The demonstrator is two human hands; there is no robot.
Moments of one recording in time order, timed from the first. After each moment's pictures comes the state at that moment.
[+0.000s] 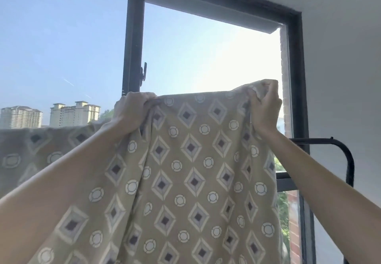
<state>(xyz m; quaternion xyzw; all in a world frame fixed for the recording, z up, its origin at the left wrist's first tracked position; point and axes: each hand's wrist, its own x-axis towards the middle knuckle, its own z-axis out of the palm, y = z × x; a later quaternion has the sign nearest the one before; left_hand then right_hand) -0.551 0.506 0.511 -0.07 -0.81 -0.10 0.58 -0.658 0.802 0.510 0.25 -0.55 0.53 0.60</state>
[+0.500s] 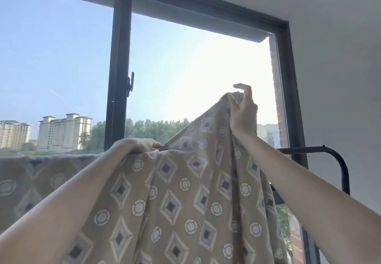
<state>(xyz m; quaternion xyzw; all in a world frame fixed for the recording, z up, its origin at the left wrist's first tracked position) -0.655 0.505 0.507 -0.04 -0.98 -0.20 0.03 -0.718 0.772 0.531 0.27 -0.53 0.49 0.64</state>
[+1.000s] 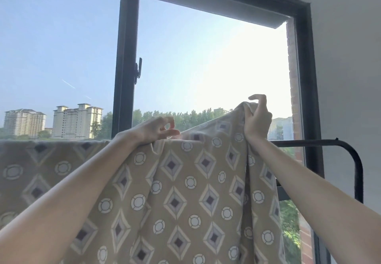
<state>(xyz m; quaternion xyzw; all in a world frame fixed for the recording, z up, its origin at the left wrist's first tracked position) -0.645 0.509 0.500 -0.15 -0.94 -0.12 0.27 -0.775 0.773 0.494 0.20 -0.59 0.49 0.61</state>
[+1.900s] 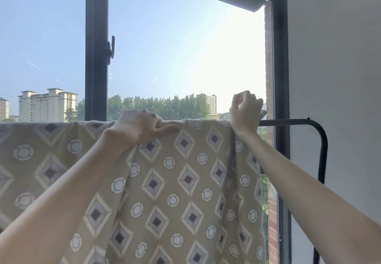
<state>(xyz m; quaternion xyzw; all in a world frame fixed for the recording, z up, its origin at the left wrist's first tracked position) -0.602 0.573 0.468 -0.06 -0.94 0.11 0.32 -0.738 0.806 0.462 0.05 -0.70 0.39 0.59</state>
